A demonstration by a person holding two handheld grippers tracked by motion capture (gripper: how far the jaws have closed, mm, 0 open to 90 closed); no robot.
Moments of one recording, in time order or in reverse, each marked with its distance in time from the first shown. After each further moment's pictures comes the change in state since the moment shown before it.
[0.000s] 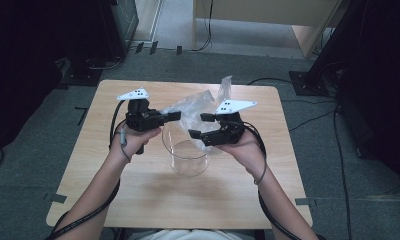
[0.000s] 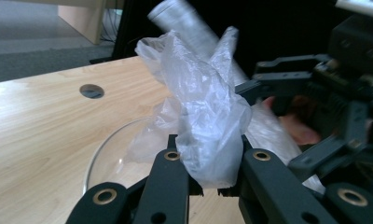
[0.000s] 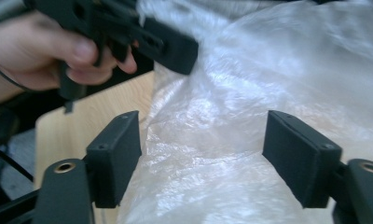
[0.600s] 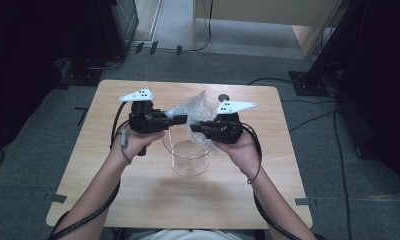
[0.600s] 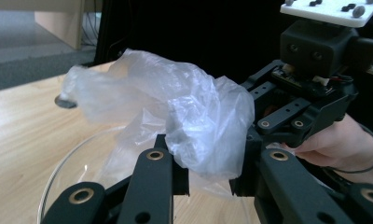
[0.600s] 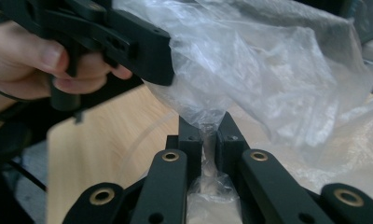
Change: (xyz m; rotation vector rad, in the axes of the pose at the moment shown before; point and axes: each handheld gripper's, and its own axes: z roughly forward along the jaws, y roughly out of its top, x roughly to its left) left arm -0.024 0.010 -0.003 0.008 -0.054 0.080; right arm 0.003 0.000 0.000 -0.055 0.051 0.059
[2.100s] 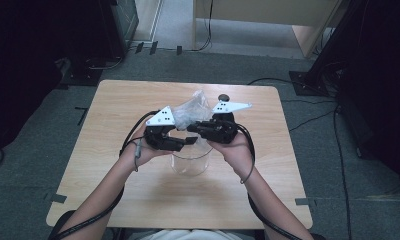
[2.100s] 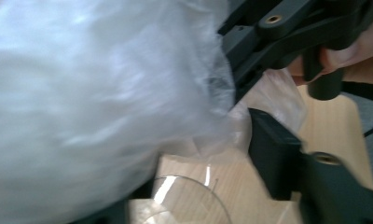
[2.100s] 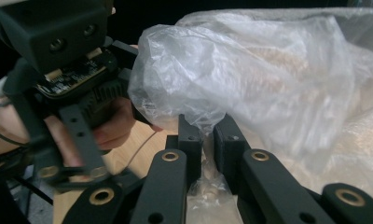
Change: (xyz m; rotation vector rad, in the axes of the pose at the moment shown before) left arm 0.002 -0.044 0.042 0.155 0.073 0.293; right arm -0.006 -0.008 0.017 -0.005 0.008 0.076
